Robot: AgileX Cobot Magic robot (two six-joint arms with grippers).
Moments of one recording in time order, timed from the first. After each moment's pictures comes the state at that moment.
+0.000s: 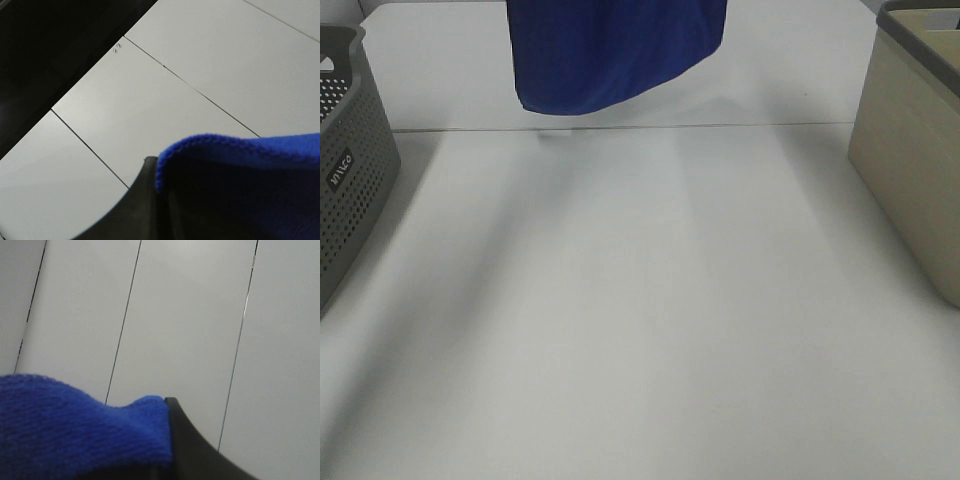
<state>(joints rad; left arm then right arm) -0.26 2.39 -2.71 0.68 -0.22 0.23 0.35 2.18 -2.32 -0.03 -0.22 -0.24</state>
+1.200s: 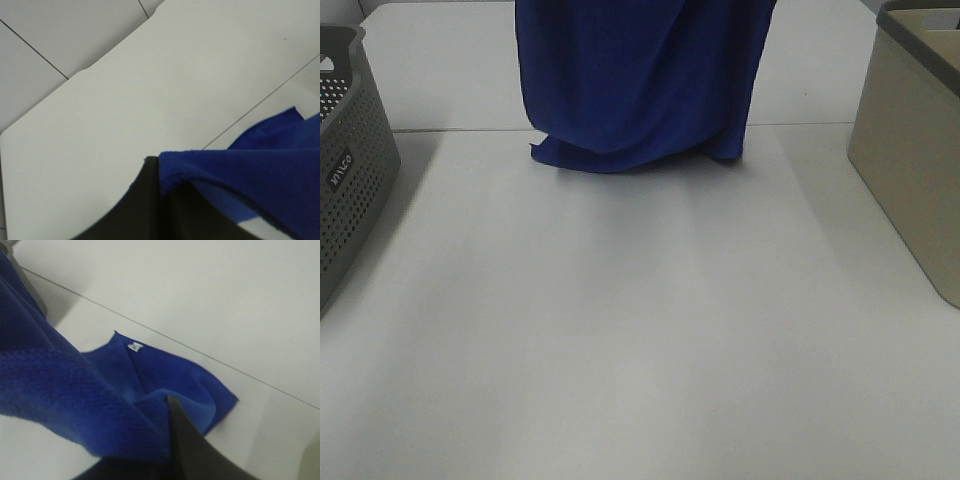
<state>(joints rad) -0.54 2.10 -2.67 0.26 1.21 0.21 0.30 1.87 -2.31 0.18 1.22 -0.18</state>
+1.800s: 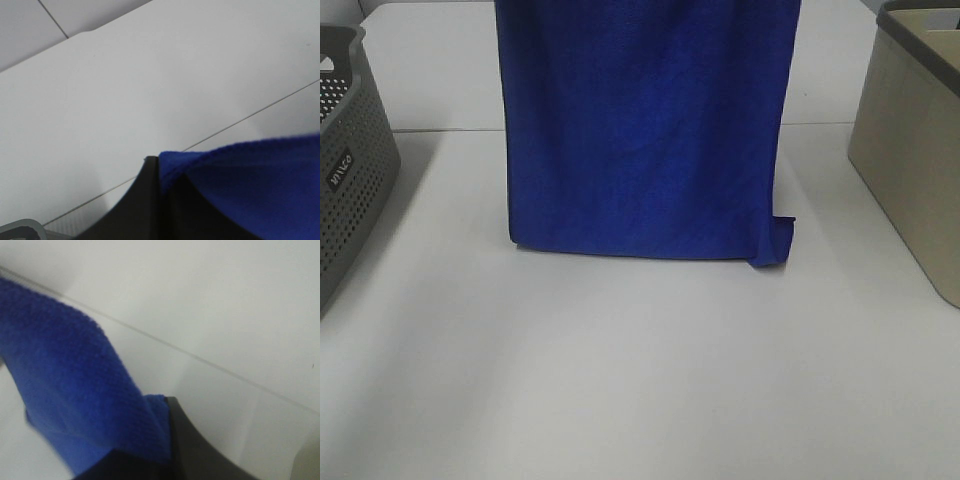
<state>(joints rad) -0.41 2.18 -2.68 0.21 1.19 0.08 0.30 1.92 -2.20 0.11 1.01 -0.19</state>
